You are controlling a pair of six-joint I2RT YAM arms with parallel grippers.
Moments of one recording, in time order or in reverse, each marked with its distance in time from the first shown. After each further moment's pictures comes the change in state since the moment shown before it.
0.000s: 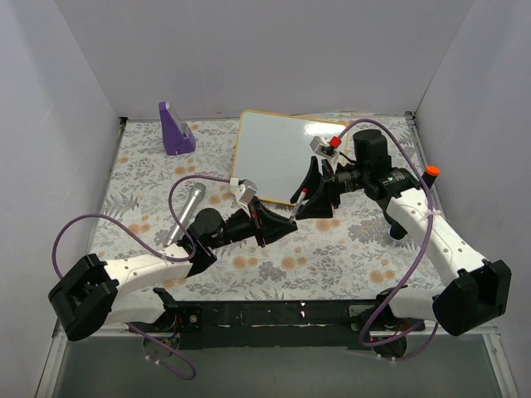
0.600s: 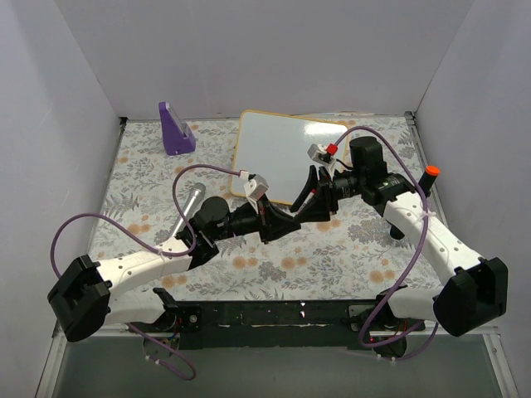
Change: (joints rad) left arm 0.000 0.013 0.133 -0.203 0.050 0.111; right arm 0.026 0.011 -0.078 0.089 -0.012 0.047
